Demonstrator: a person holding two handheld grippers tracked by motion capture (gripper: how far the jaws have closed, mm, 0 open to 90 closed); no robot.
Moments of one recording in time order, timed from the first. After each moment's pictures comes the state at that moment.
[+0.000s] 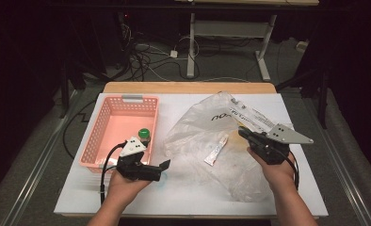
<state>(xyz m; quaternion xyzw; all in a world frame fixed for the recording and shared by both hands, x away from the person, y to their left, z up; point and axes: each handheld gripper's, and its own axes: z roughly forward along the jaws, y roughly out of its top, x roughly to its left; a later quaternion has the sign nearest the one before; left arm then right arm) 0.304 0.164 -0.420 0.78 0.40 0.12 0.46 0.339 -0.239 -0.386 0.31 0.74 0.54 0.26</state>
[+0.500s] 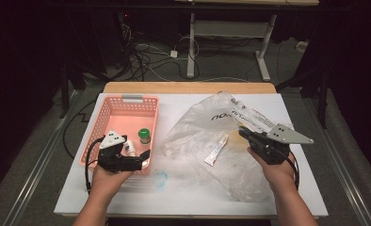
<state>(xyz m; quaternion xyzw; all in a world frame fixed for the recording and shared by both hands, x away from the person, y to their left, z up) 0.316 0.211 -0.423 0.76 0.45 0.16 0.44 0.339 -0.240 -0.387 0.31 0.74 0.53 0.26</state>
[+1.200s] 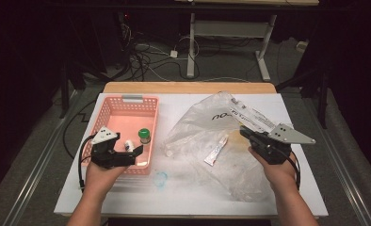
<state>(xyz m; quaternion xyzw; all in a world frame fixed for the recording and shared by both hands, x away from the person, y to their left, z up) 0.329 0.223 -0.418 0.75 0.47 0.15 0.45 0.339 -0.242 -0.384 0.31 0.74 0.54 0.26</state>
